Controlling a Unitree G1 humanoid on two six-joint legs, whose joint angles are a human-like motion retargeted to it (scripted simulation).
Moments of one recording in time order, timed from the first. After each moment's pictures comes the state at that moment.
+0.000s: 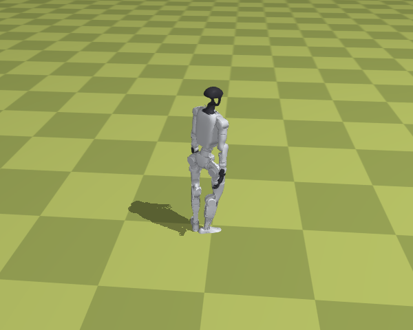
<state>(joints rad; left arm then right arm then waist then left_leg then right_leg) -0.03 0.10 0.22 1.42 0.19 -0.02 -0.12 0.02 -0.15 0.08 1.52 -0.58 0.05 0.24 -0.14 -0.02 -0.04 -0.04 0.06 0.85 0.17 -0.20 0.08 -0.07 -0.10 -0.62 0.08 -0.14 -0.05</state>
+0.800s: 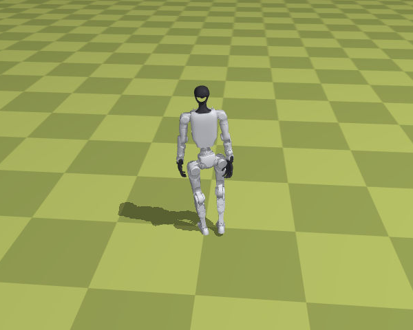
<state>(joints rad) -0.04 0.13 0.28 1.48 0.15 -0.02 -0.13 0.09 -0.13 0.04 1.46 -0.56 0.02 0.29 -0.18 0.10 -0.05 -0.15 -0.01 0.01 0.08 -0.02 0.09 -0.17 0.02 -0.32 0.38 -0.22 0.02</state>
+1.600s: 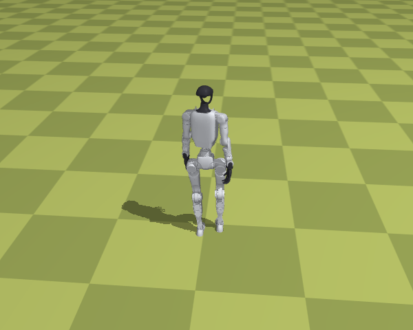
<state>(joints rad) -0.12 0.15 0.18 1.48 0.10 -0.02 -0.16 0.07 -0.14 0.03 1.42 -0.58 0.01 0.24 -0.28 0.02 0.00 -0.15 -0.06 0.02 0.19 -0.11 0.13 -0.27 0.08 0.07 0.21 -0.05 0.02</state>
